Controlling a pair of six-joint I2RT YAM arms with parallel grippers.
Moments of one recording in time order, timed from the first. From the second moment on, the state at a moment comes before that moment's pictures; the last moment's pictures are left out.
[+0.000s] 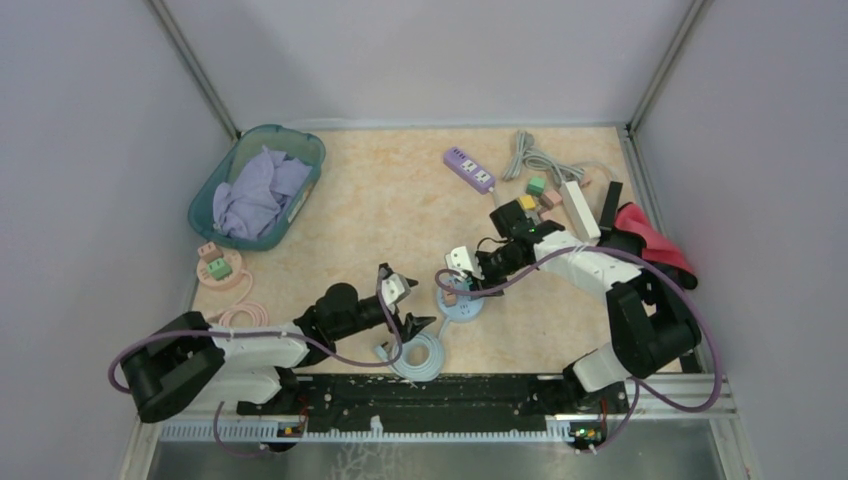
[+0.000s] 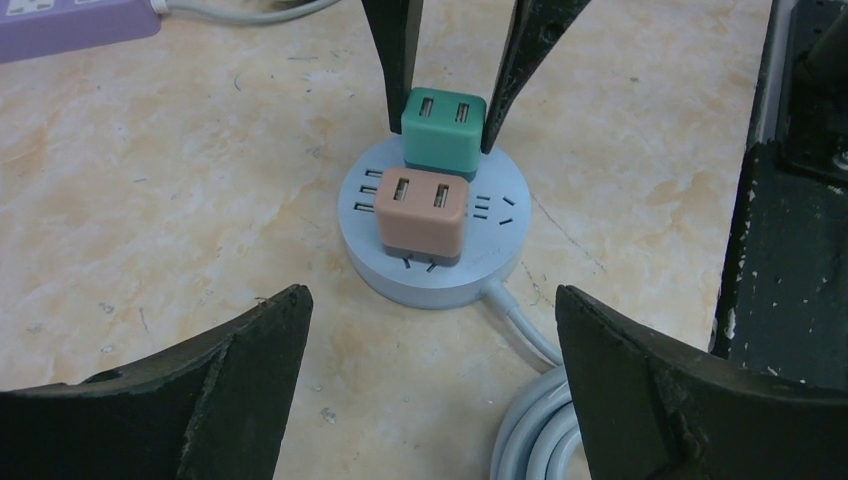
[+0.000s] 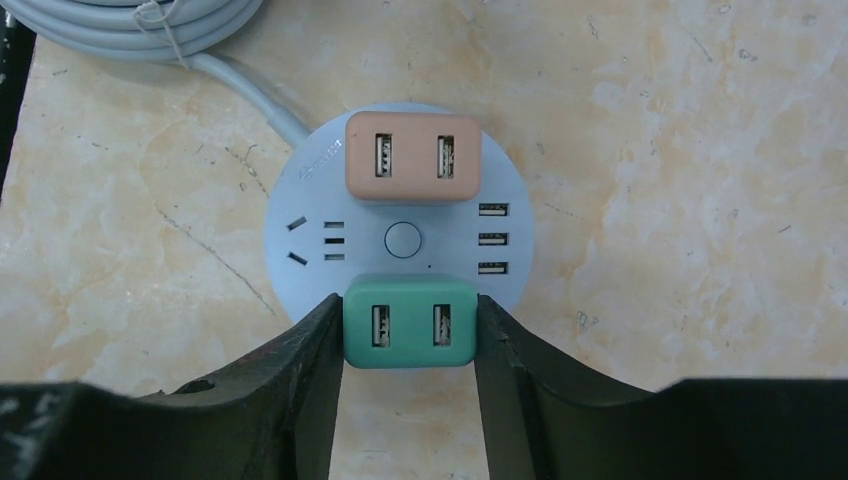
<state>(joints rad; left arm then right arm) -0.96 1.18 0.20 0.83 0.15 0.03 0.49 1.47 0.89 -0.63 -0.71 -1.28</state>
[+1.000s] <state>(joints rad) -0.81 1.74 0.34 1.33 0.48 -0.01 0.50 1.47 0.89 -0.63 -0.71 -1.28</state>
